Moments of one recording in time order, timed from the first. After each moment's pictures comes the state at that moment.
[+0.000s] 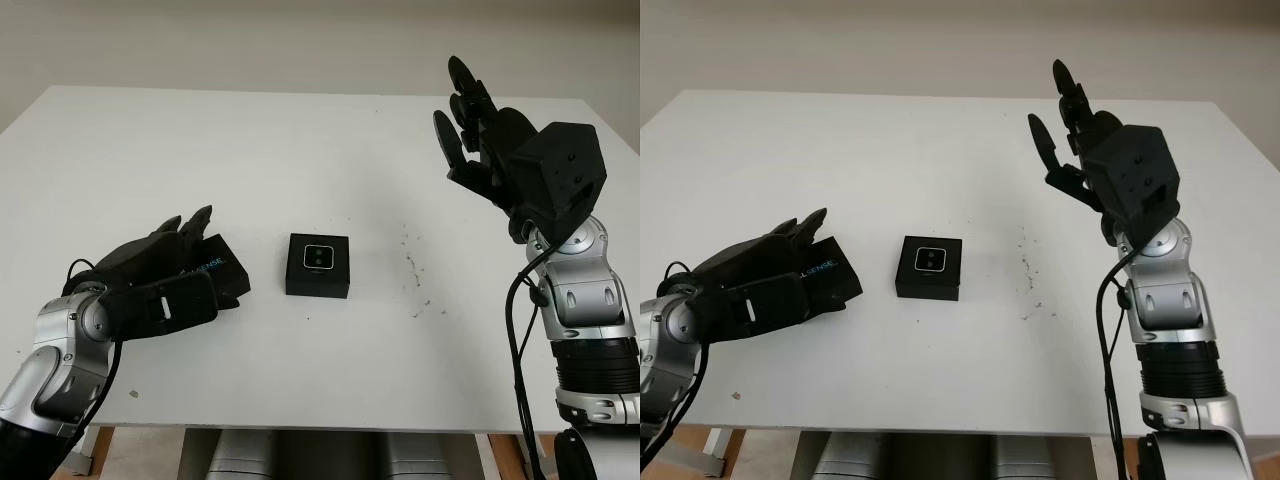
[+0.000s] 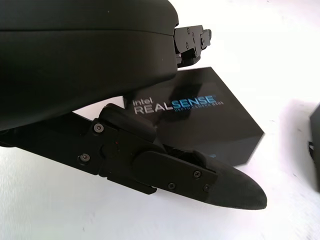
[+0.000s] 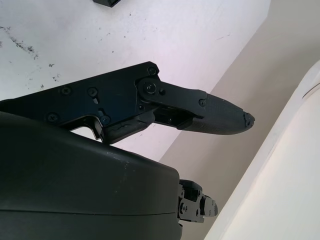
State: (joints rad) left arm -0.20 0.67 -0.14 -0.20 0.61 0.39 -0.50; right arm -0.56 -0.42 -0.08 0.07 -0.09 0.28 0.22
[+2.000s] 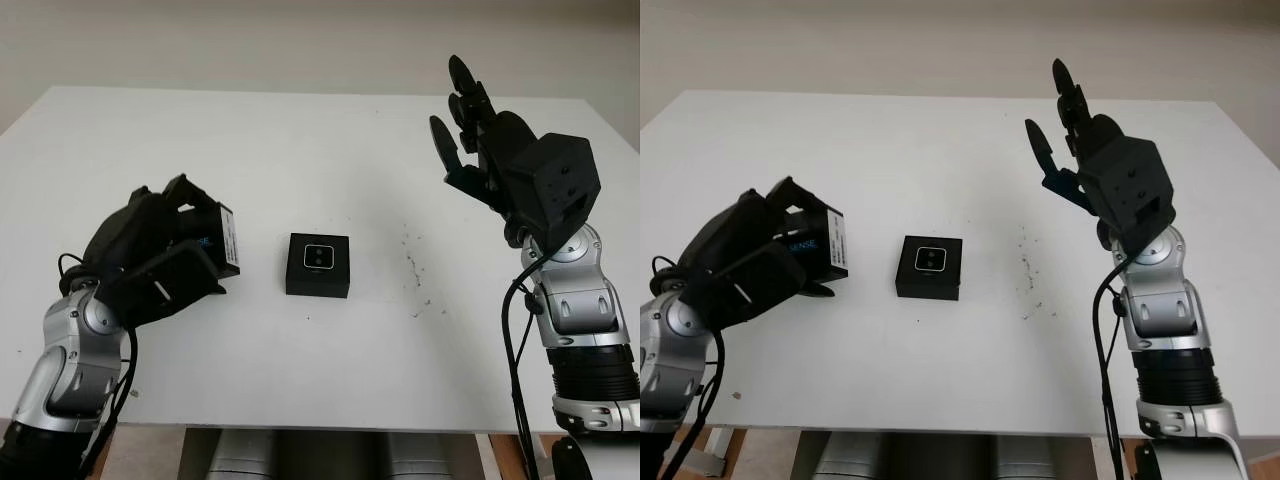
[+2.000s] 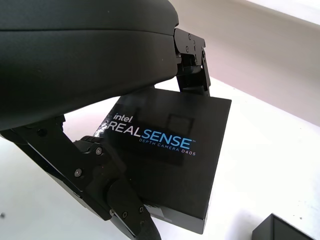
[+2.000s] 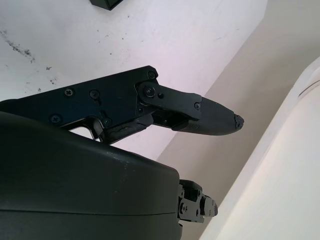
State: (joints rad) left arm -0.30 0.56 -0.03 -0.21 0.59 0.41 -0.31; right arm -0.52 -0.40 -0.07 0.05 -0.09 0.24 0.19
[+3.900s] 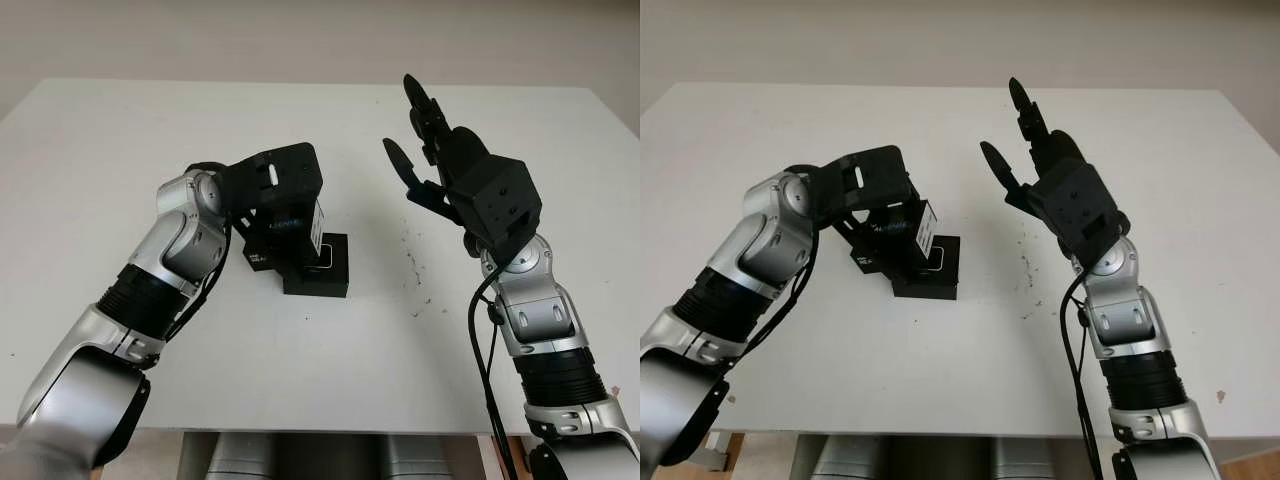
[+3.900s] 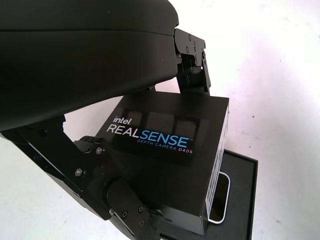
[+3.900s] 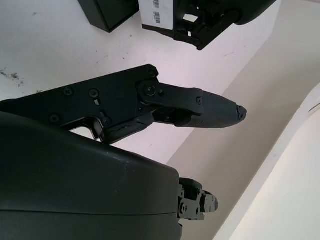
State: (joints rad) left arm -0.89 0.39 -0.41 0.23 0.55 0.68 -0.74; right arm -0.52 -0.32 0.02 0.08 -0.19 0.19 0.13
